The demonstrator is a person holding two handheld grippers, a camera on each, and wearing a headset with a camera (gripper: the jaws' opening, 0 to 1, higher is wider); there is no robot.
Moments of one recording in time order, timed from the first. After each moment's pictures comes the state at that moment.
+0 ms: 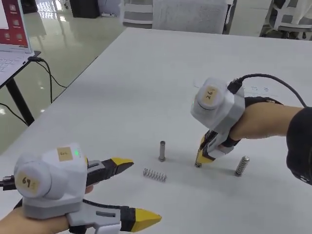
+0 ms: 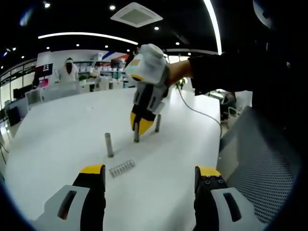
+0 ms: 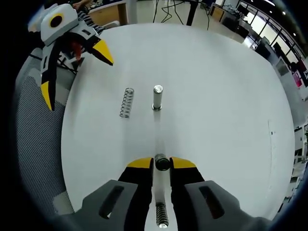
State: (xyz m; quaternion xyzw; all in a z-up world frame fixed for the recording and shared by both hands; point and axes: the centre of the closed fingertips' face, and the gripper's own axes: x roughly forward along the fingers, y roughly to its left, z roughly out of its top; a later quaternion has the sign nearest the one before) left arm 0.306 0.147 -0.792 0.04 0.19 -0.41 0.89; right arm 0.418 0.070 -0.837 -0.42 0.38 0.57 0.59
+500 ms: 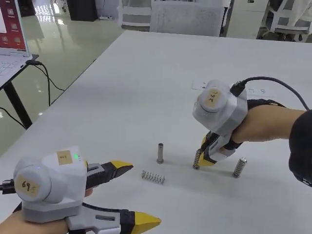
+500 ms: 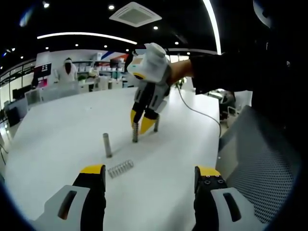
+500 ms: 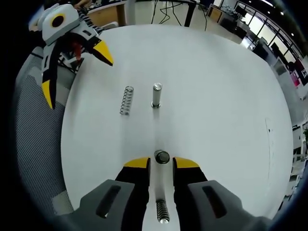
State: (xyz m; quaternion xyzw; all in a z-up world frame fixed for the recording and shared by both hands) left arm 0.305 0.144 -0.792 0.04 0.19 -0.42 0.89; right arm 0.417 0.062 -0.833 -0.42 0.38 0.56 0.60
